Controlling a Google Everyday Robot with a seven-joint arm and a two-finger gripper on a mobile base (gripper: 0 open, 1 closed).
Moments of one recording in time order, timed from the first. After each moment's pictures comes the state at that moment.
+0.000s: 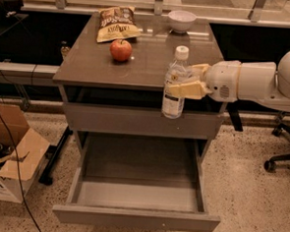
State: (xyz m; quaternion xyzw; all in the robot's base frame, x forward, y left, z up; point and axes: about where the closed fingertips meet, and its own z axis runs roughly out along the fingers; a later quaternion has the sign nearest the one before) arm 0.595 -0.099 0.903 -0.45 0.69 0.28 0.50
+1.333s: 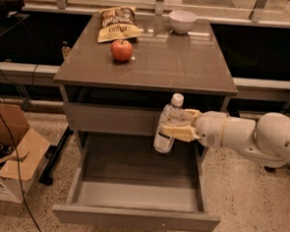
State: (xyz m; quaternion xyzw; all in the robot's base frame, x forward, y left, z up) arm 0.565 -0.091 0.787 -0.39 0.69 0.33 0.51
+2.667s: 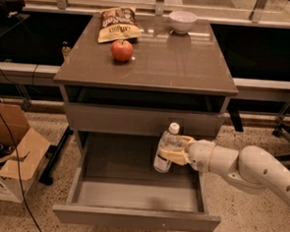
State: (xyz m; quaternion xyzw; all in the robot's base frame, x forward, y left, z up) arm 0.571 -0.103 0.665 -0.36 0.72 0.31 0.51
